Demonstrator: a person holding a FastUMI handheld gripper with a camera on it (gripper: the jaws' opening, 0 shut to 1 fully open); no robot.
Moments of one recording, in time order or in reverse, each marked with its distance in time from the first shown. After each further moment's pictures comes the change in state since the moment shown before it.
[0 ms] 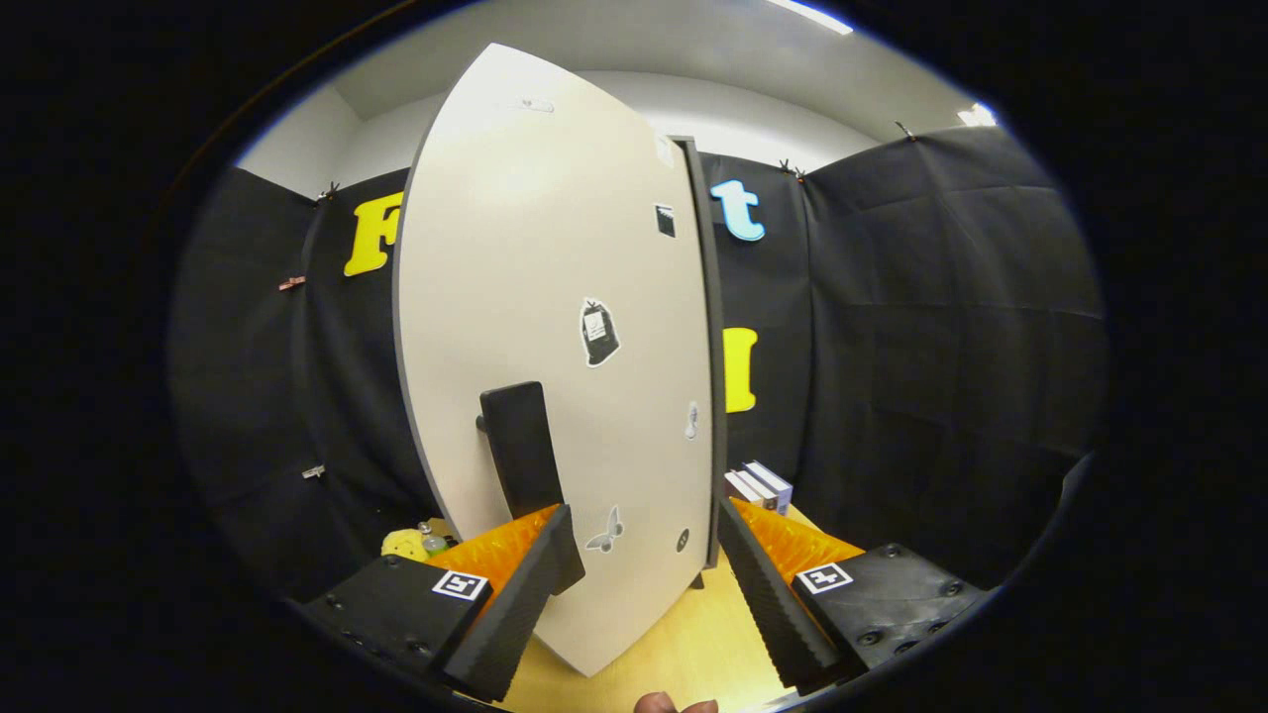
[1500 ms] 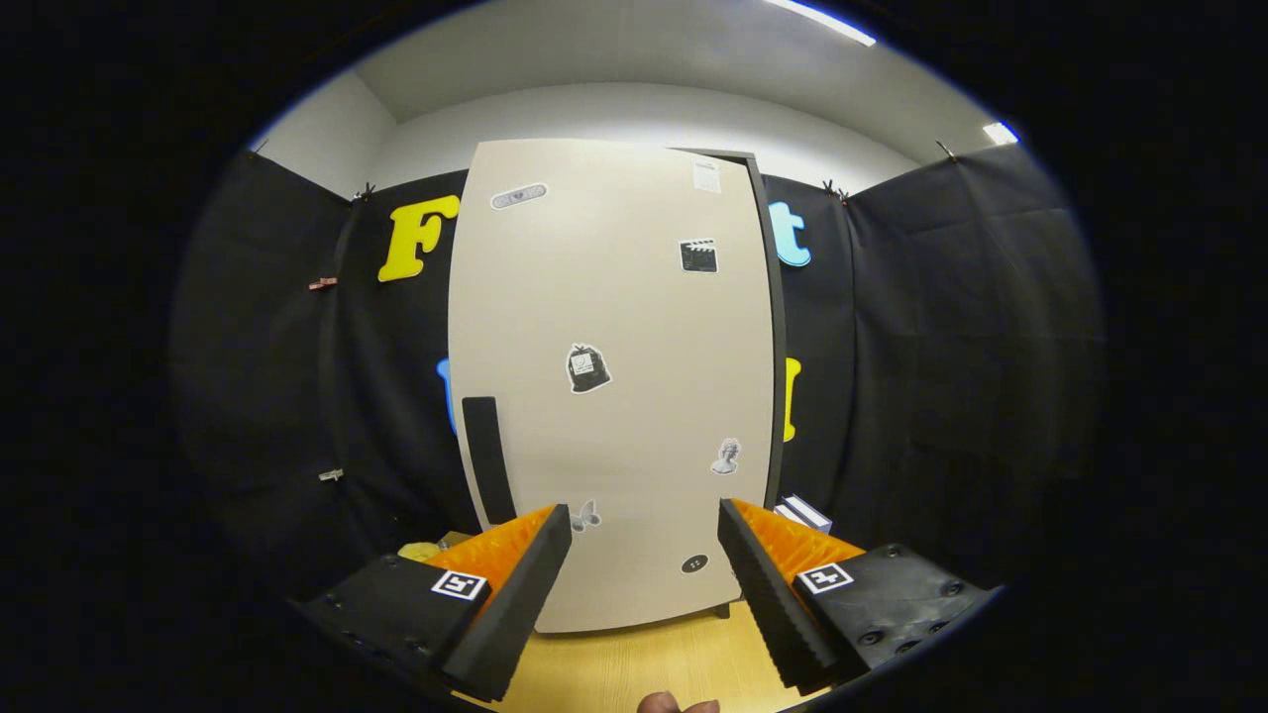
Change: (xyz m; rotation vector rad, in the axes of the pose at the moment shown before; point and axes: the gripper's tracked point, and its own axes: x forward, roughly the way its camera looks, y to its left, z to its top) arm 0.027 0.022 0.025 -0.061 -0.071 0.051
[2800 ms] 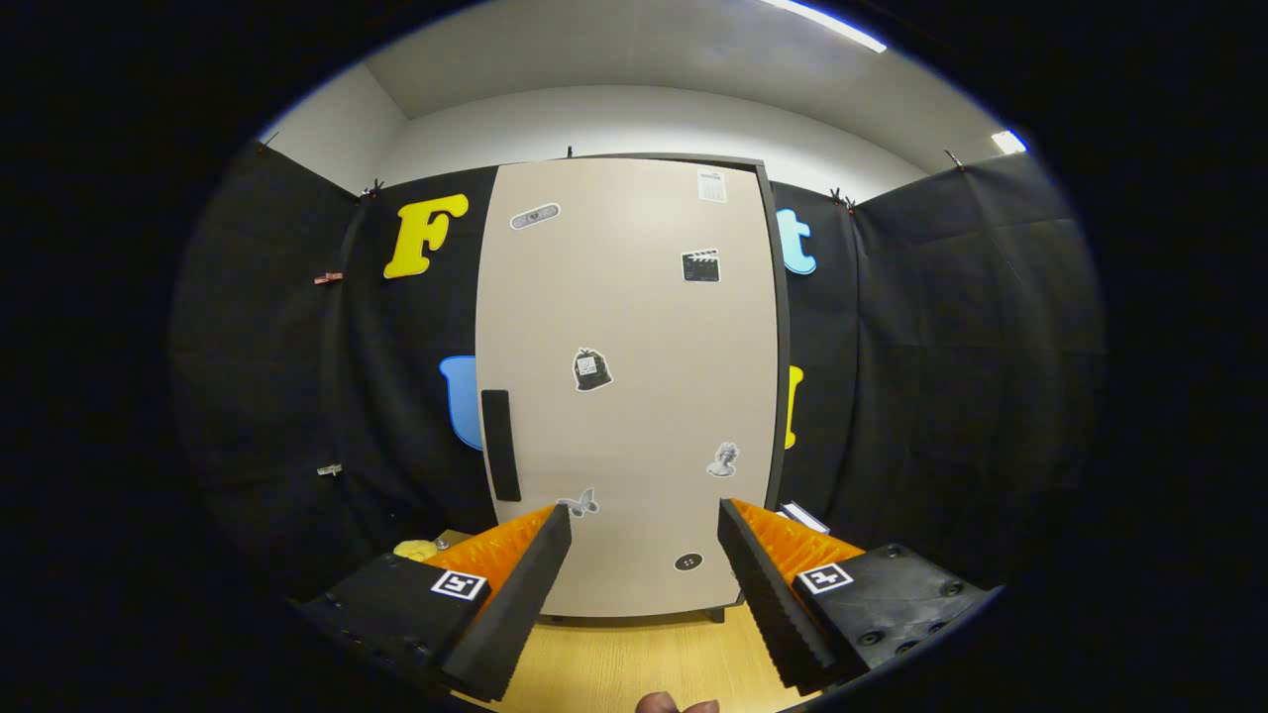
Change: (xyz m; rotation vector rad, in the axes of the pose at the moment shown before) arm -0.089 -0.040 0.005 -0.009 -0.017 0.003
